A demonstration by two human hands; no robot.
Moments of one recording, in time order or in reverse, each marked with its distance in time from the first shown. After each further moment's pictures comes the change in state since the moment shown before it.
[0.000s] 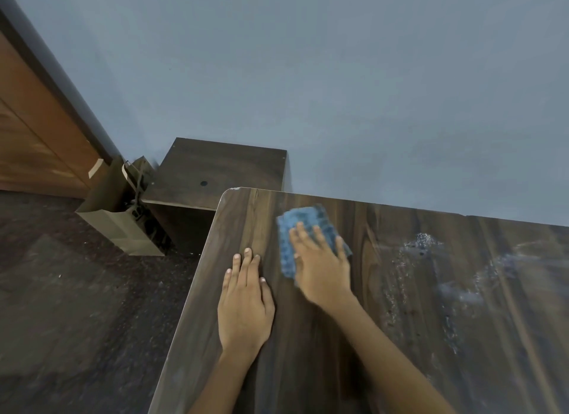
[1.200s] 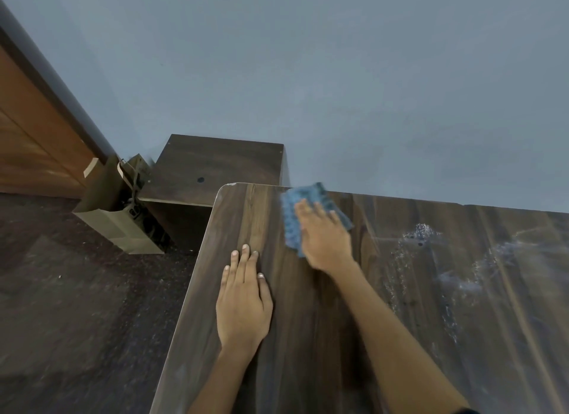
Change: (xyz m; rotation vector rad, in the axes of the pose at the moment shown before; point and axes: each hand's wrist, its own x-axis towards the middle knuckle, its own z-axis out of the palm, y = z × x) left_hand -0.002 -0.001 -0.002 -0.030 0.003 0.001; right_hand 0.037 0.016 -0.007 -0.023 0.059 -0.048
